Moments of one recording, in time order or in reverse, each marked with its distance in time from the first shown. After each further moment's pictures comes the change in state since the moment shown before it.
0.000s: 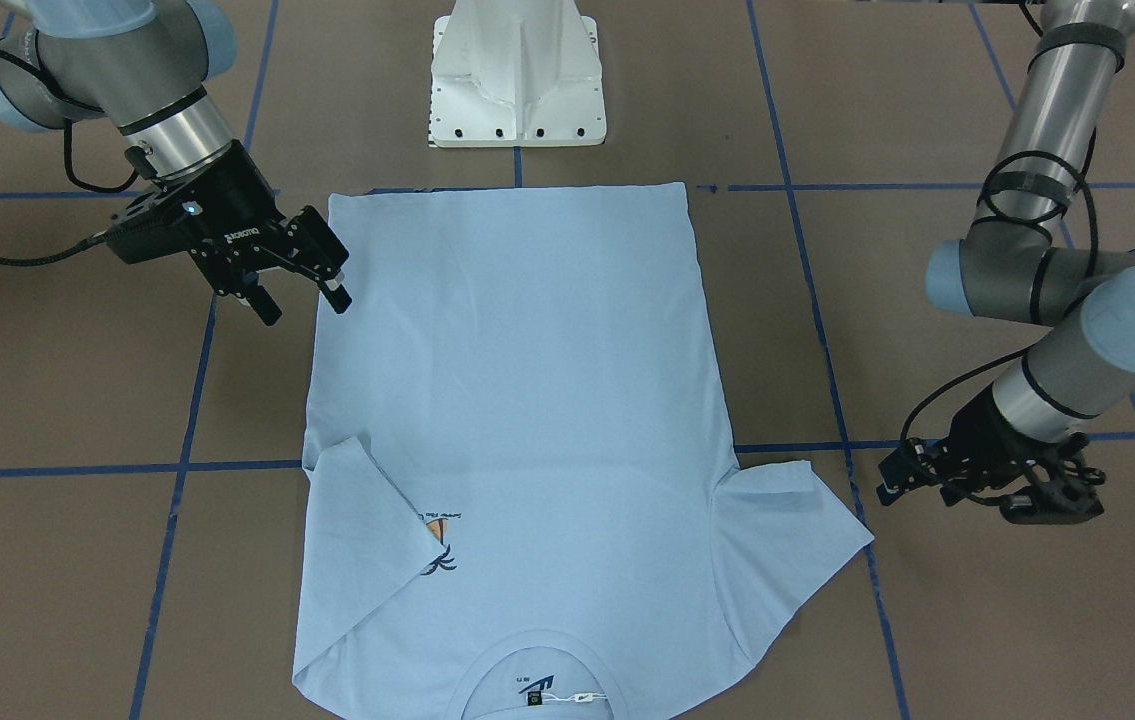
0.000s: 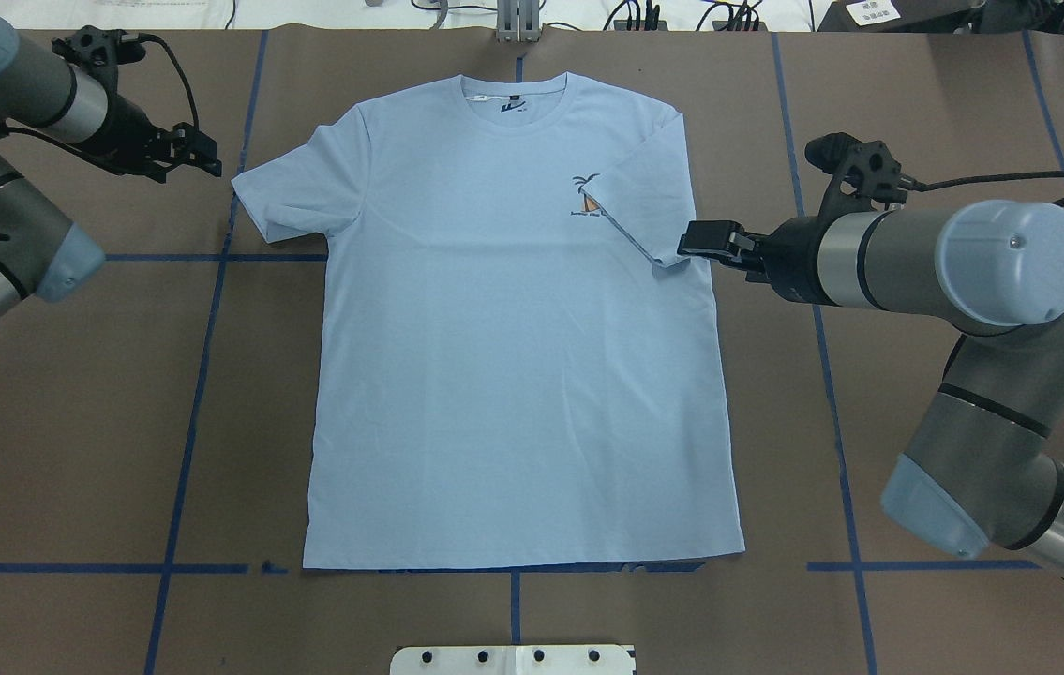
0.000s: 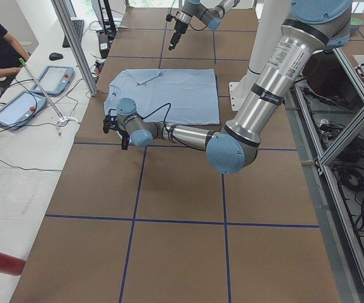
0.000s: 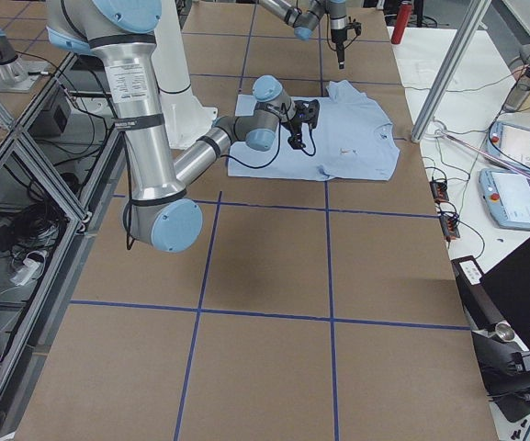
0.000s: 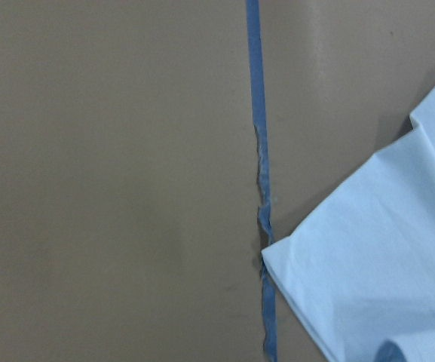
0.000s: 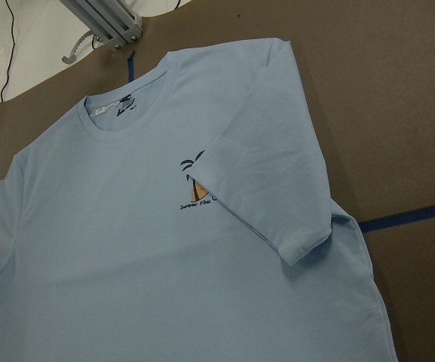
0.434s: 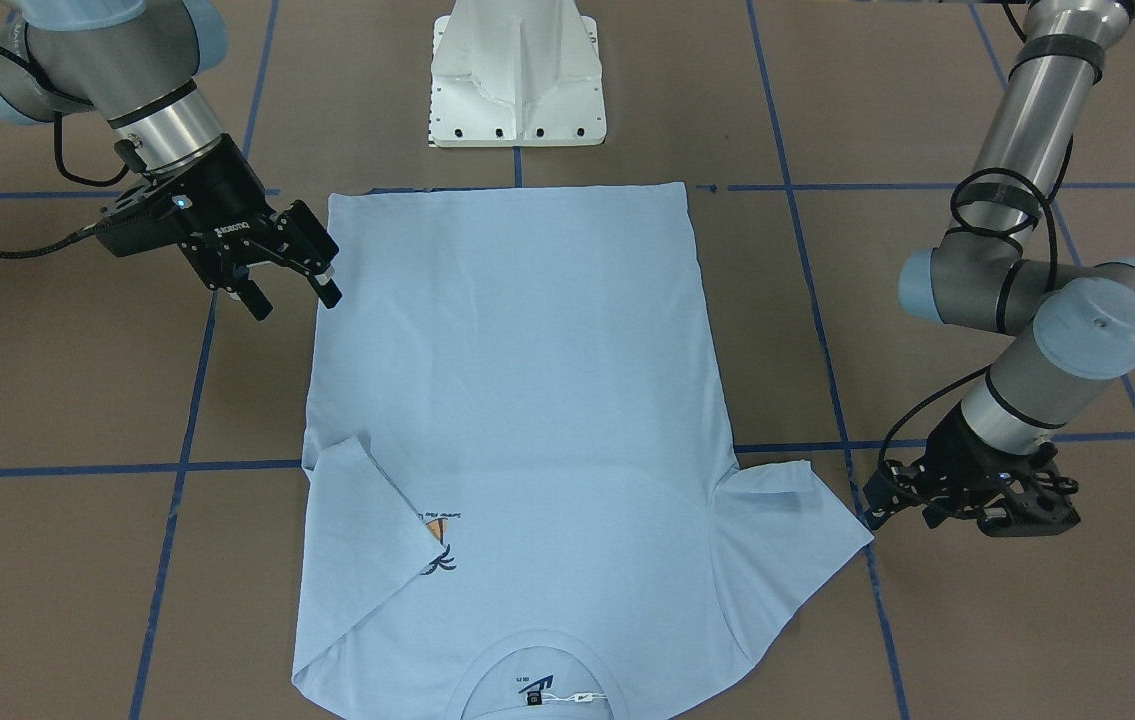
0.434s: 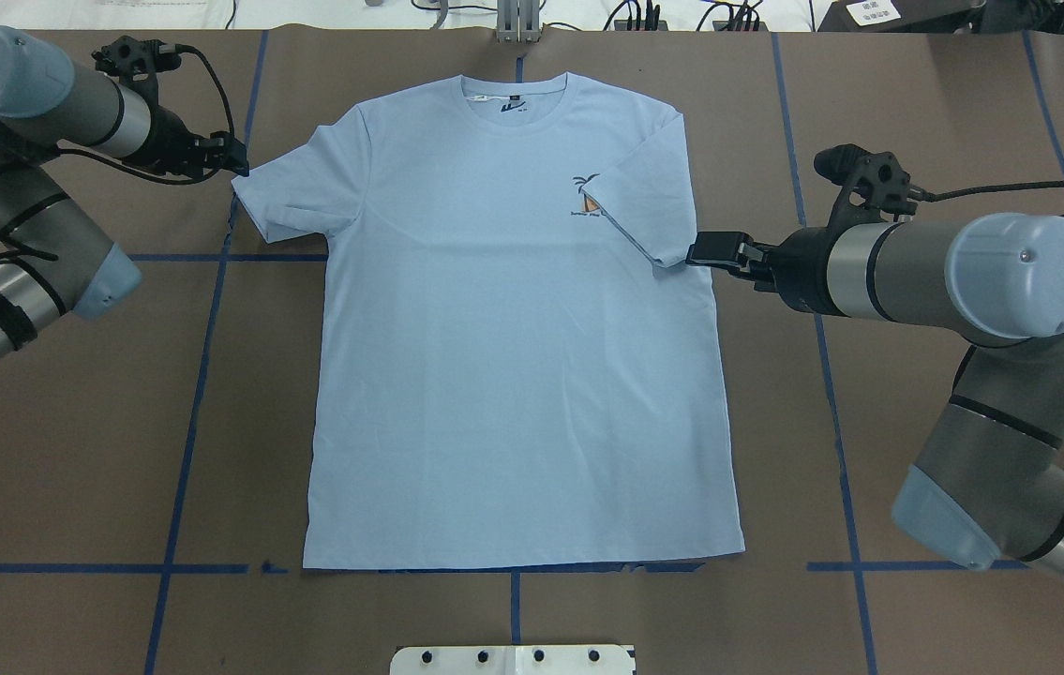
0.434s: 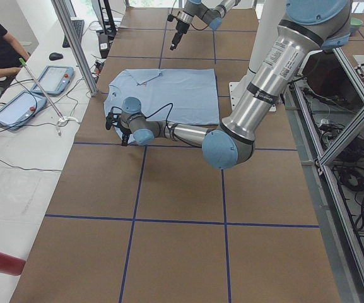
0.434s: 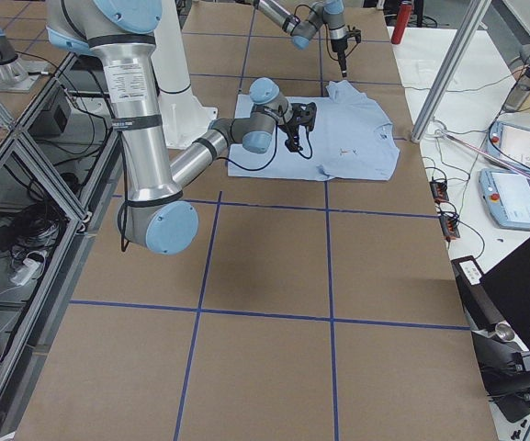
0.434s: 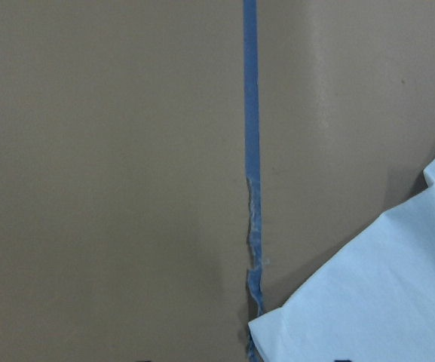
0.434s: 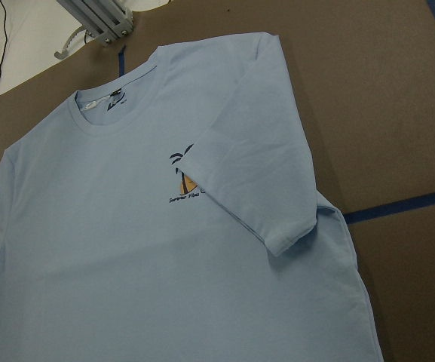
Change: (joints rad) left arm 0.052 -0.020 0.031 -0.074 0.079 -0.026; right arm -0.009 -0.016 0.005 0.001 -0.005 0.000
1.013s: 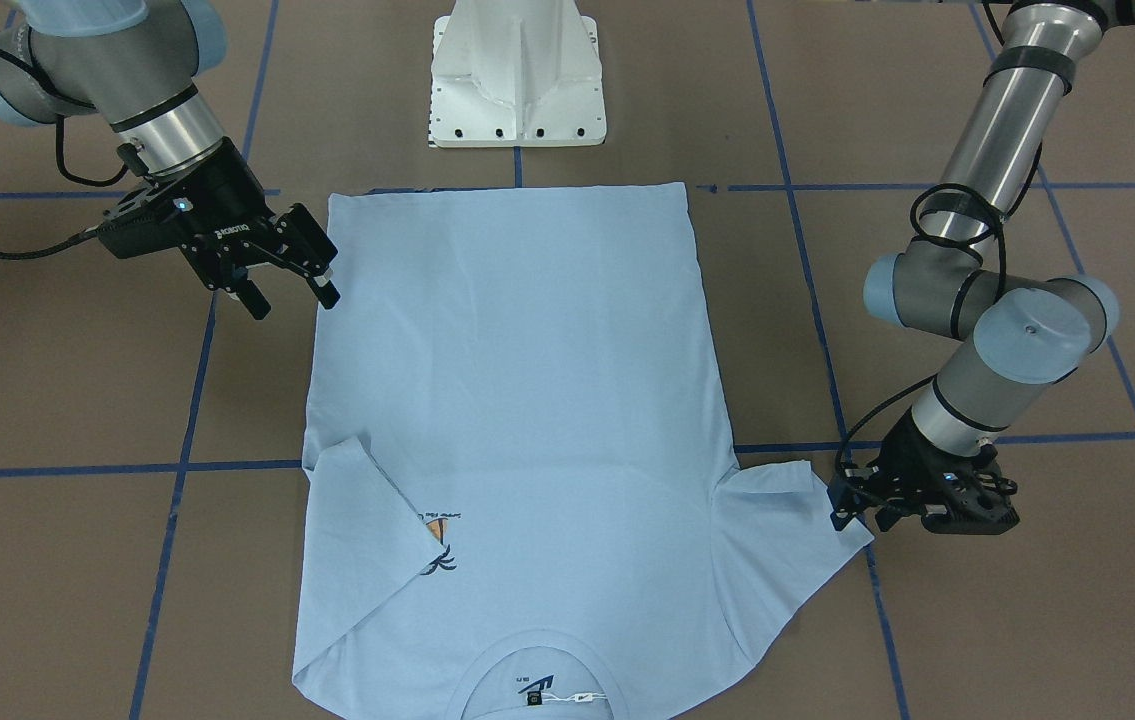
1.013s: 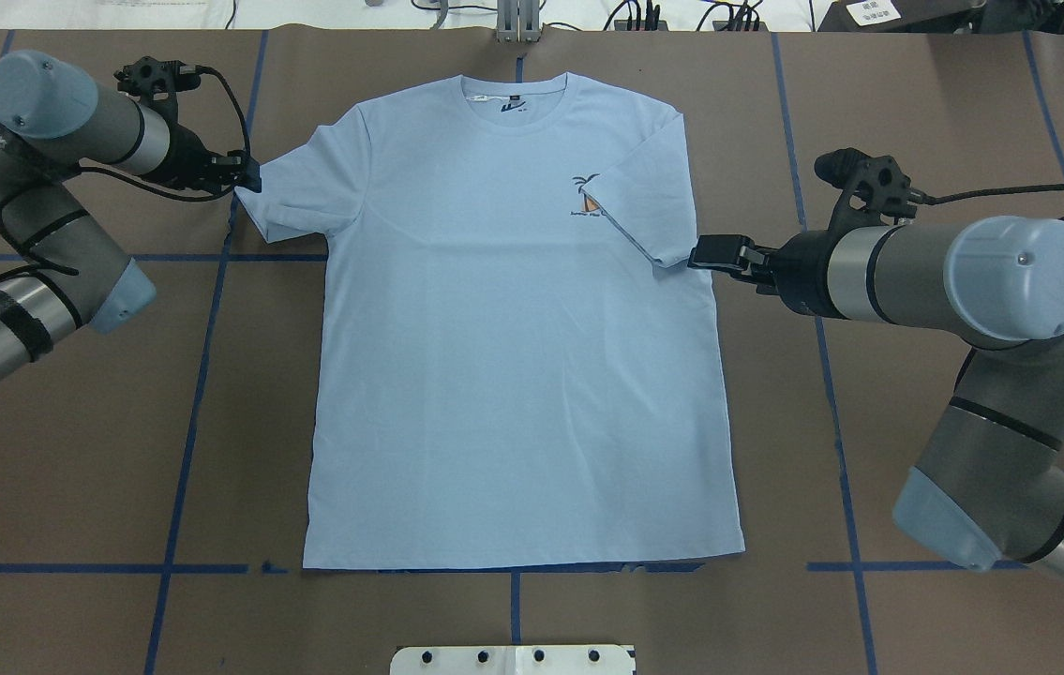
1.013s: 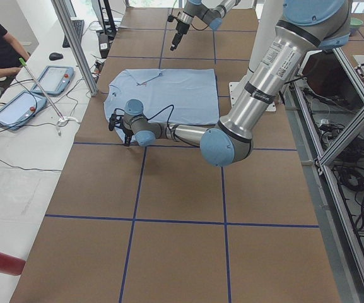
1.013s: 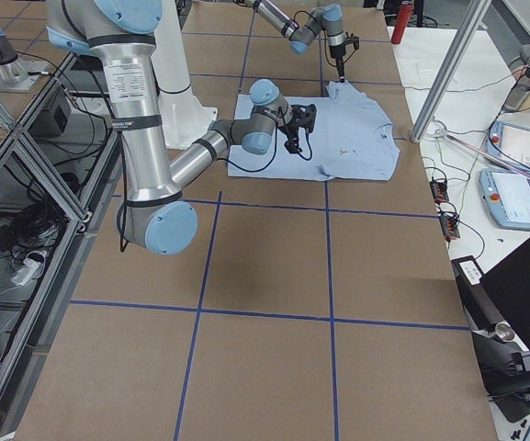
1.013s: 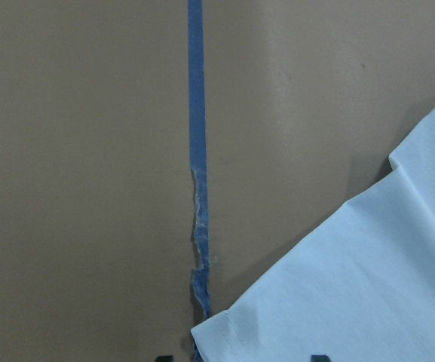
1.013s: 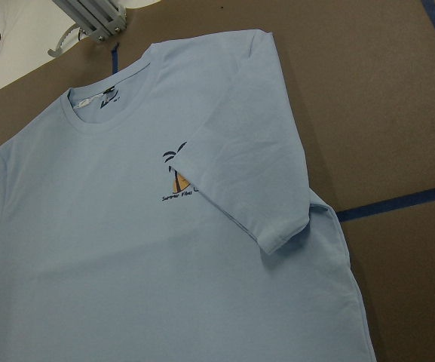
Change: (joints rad) left arm 0.026 -0.027 0.057 -0.022 0.027 -0.001; right arm -0.001 -0.005 -0.003 0.000 0.000 0.000
